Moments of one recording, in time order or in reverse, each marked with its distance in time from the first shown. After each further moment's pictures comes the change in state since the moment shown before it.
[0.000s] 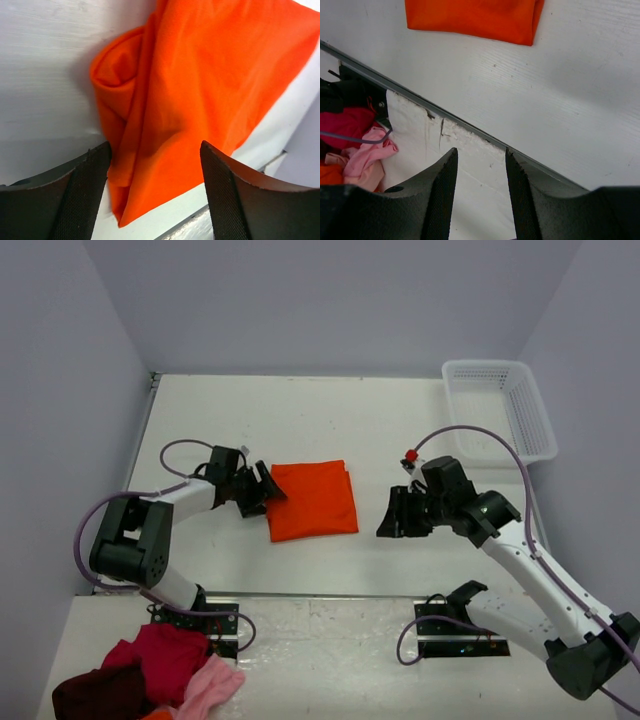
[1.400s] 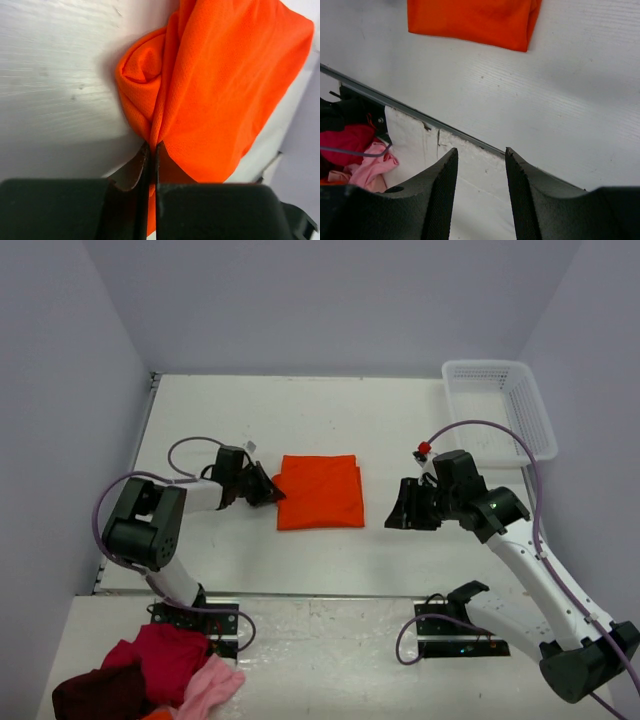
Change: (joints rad) left arm -0.013 0.142 -0.056 0.375 0.094 -0.042; right arm -0.092 -0.001 0.048 -0.043 0.017 -0.023
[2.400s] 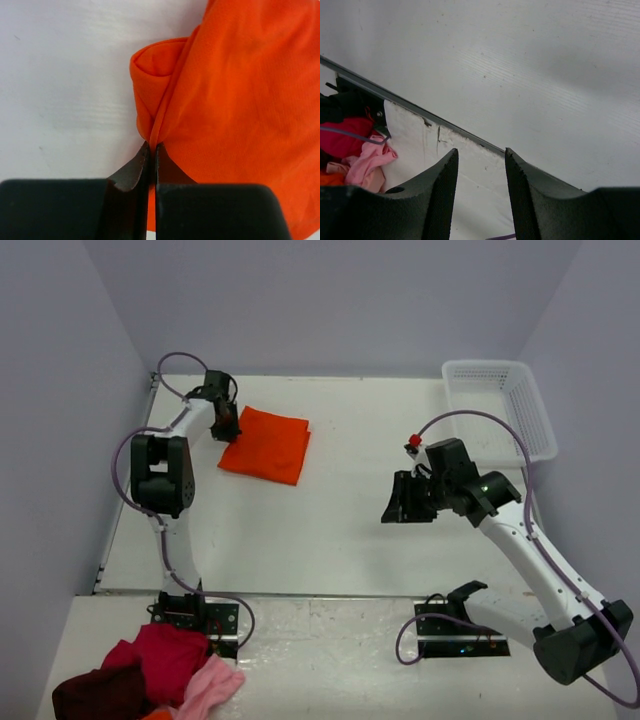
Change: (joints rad) left arm 0.161 0.399 0.978 -0.828 -0.518 0.570; right arm -0.004 0.107 0.081 -0.028 -0.031 -0.053
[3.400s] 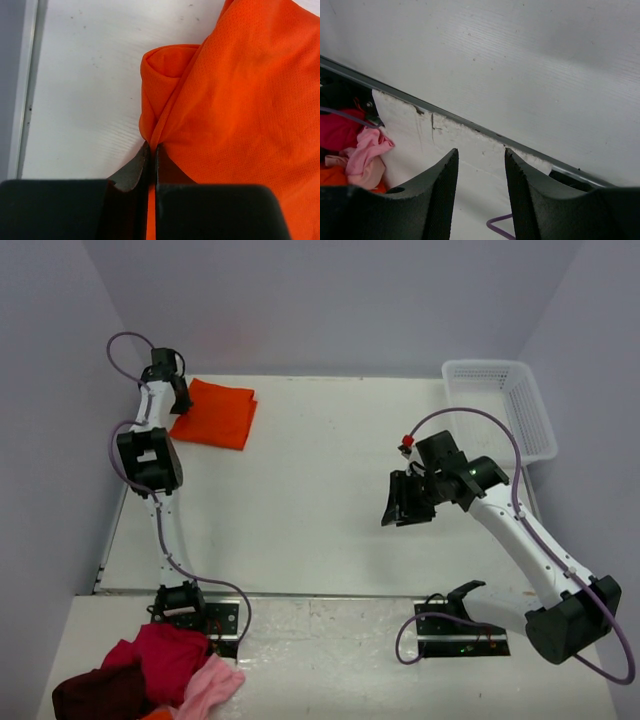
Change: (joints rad) left arm 0.268 0.412 0.655 -0.101 -0.069 0.130; right arm 0.005 0.116 0.066 -0.103 0.005 -0.006
